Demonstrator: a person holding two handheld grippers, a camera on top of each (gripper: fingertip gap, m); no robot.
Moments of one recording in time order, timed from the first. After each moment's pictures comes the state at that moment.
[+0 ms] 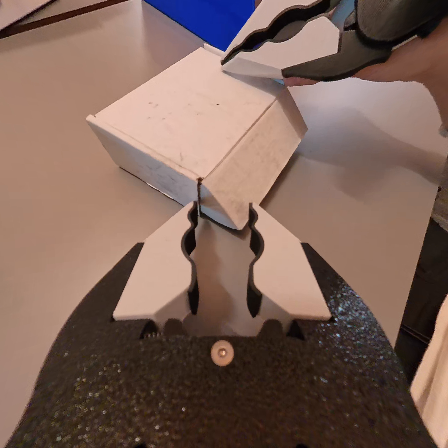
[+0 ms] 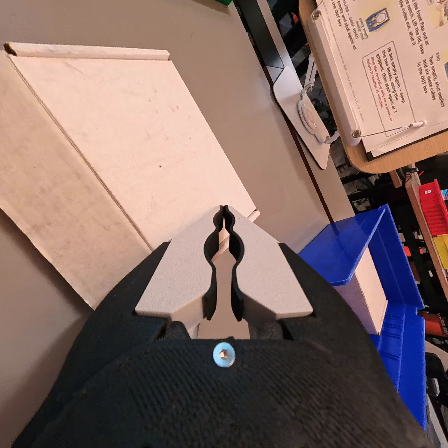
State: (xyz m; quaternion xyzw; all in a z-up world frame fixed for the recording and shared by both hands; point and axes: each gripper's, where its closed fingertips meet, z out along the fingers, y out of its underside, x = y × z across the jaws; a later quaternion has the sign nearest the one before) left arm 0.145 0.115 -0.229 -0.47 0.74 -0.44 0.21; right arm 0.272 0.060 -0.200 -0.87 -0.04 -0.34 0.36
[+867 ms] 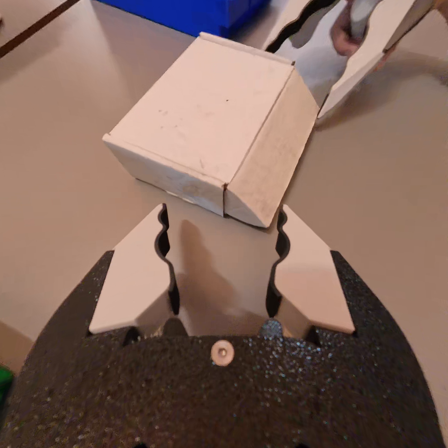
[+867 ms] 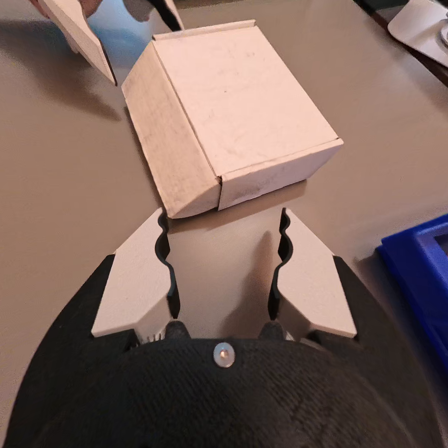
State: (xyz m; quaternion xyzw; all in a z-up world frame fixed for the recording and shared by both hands) left arm 0.161 0.142 -0.230 -0.36 0.81 -0.42 0.18; right arm 0.220 0.003 -0.235 -0.90 0.00 -0.05 0.44
